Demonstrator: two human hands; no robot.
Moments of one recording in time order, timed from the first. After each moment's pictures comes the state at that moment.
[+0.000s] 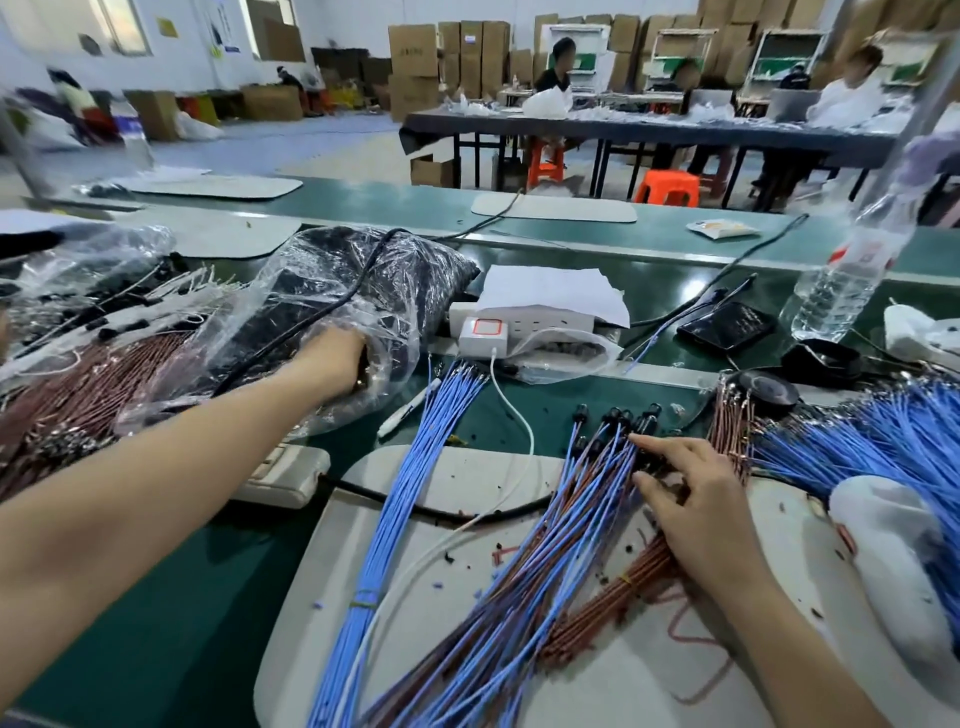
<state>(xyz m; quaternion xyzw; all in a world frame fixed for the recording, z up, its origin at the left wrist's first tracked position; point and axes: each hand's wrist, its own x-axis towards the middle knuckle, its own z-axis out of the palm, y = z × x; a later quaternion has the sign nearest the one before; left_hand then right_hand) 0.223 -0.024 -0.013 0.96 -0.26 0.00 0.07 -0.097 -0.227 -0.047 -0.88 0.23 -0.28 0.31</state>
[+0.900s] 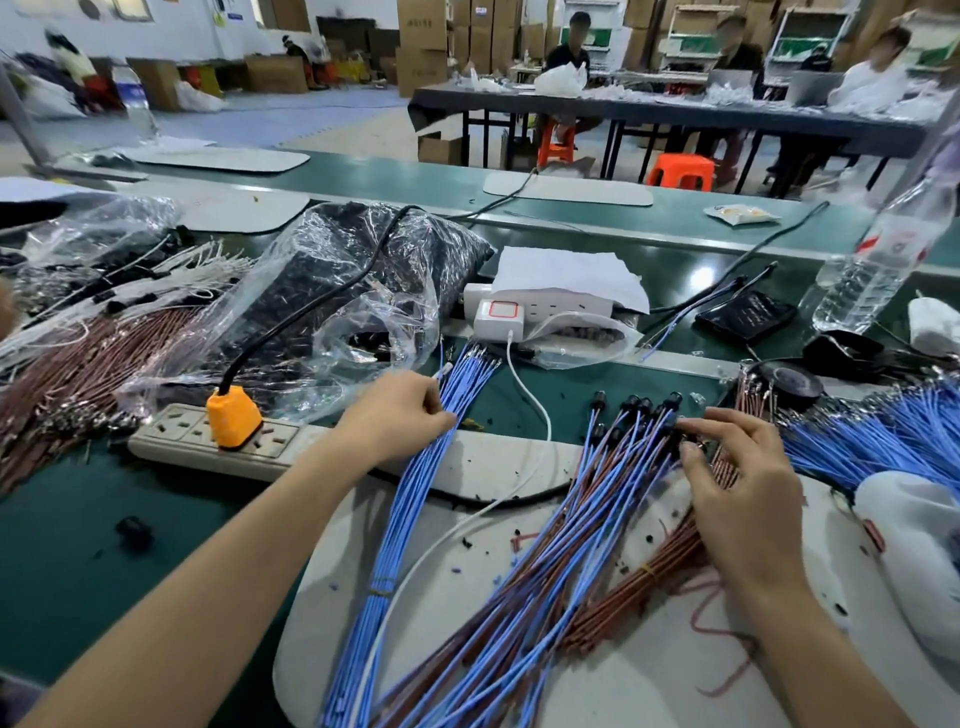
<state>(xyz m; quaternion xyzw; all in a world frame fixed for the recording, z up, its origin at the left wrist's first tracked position) 0.121 -0.027 -0.022 0.92 -0.33 -0.06 0.21 -0.096 -0.216 -0.041 -0.81 0.30 -0.38 0.33</state>
